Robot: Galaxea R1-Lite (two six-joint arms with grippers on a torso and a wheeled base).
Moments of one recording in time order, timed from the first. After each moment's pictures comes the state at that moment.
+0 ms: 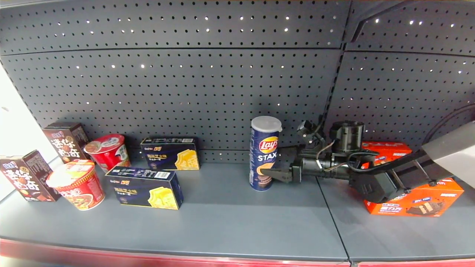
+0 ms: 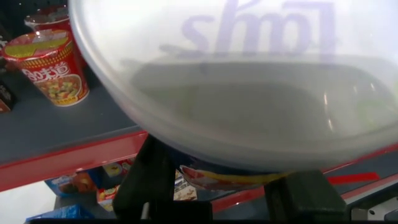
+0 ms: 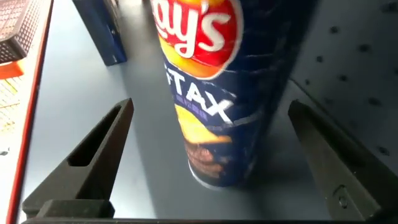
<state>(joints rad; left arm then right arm) -0.10 0.17 -0.29 0.19 -0.24 0.01 0.41 2.09 -1.11 -0.79 0.74 -0.17</state>
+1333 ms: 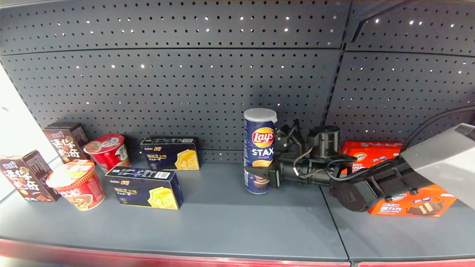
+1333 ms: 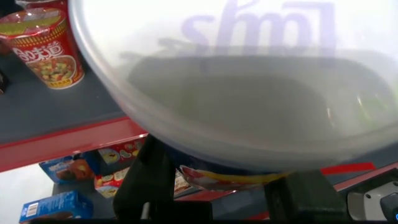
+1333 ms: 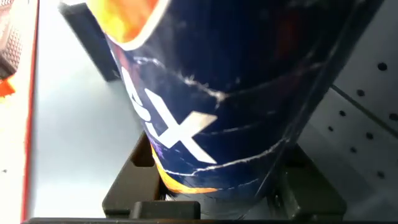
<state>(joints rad) -0.10 0.11 -0.29 0.29 -0.25 0.01 0.55 2.11 -1.13 -0.79 0.53 -0.07</state>
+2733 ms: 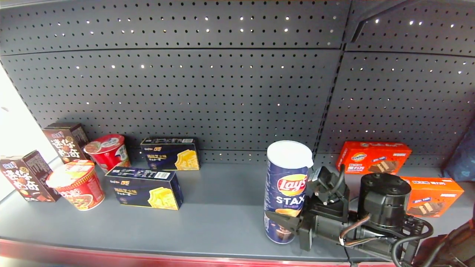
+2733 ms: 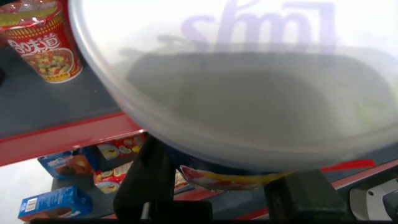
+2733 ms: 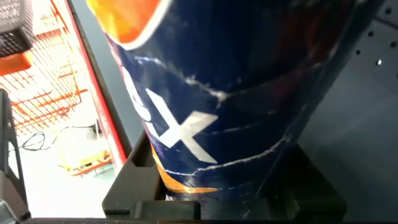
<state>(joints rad) -0.10 0.11 -0.27 0.29 -0.24 0.01 0.67 1.86 -0.45 -1.24 0.34 -0.07</state>
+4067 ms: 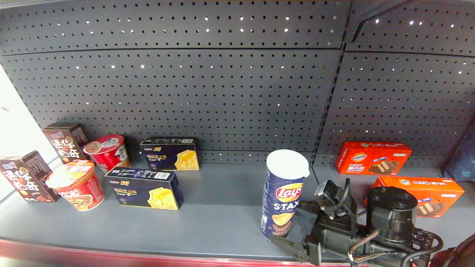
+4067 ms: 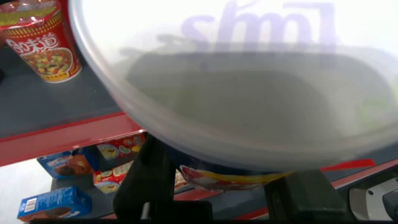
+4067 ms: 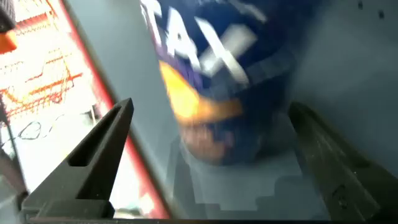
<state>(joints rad) -0.10 0.11 -0.26 0.29 -0.24 0.01 0.67 1.84 -0.33 -1.27 0.29 -0.07</state>
